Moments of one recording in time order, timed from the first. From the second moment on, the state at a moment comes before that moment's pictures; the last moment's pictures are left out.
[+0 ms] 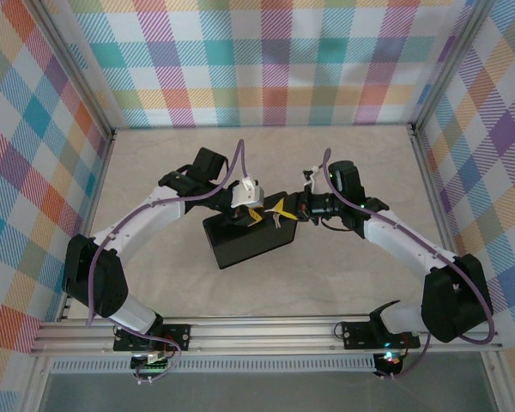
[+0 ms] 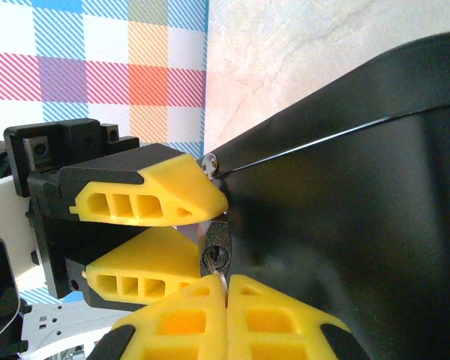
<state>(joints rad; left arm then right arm) -0.51 1.54 1.27 -0.68 0.75 0.88 0.45 1.34 0.91 -0.15 -0.85 0.93</state>
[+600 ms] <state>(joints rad) -0.51 1.53 1.26 -0.67 0.75 0.87 0.46 1.34 0.91 -0.16 -0.85 0.93</state>
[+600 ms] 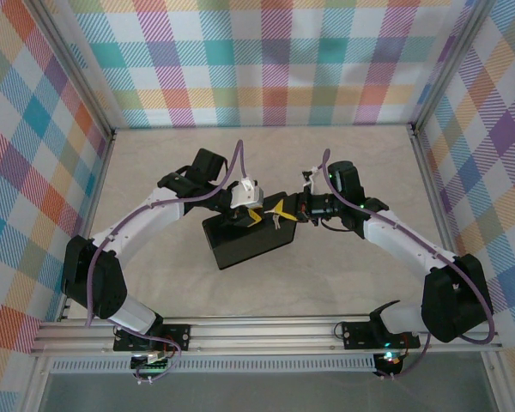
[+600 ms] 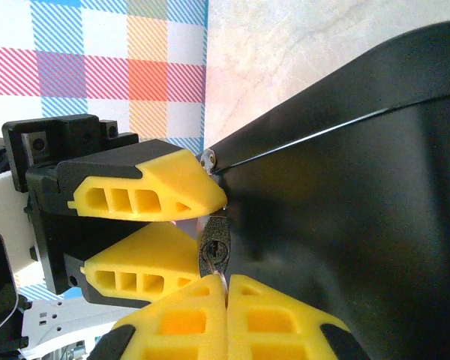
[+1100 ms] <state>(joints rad) -0.51 1.52 1.25 -0.65 0.75 0.86 0.46 1.33 0.90 -0.17 -0.88 0.91</state>
